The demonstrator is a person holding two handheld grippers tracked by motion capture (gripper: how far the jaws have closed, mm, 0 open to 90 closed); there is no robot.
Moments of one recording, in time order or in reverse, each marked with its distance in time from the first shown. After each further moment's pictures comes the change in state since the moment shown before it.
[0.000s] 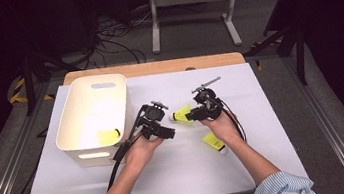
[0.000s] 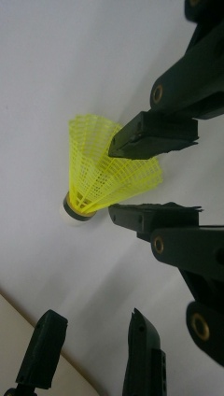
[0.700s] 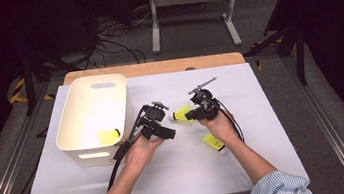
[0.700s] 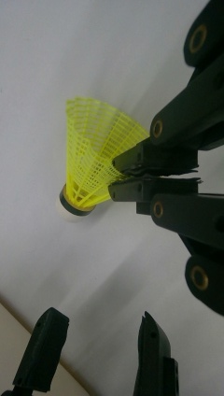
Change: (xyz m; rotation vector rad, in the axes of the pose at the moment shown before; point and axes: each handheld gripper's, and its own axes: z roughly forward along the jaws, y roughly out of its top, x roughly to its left) left arm 0.001 0.000 0.002 0.014 -0.028 0.003; right arm -0.001 0.003 0.012 0.024 0.023 -0.024
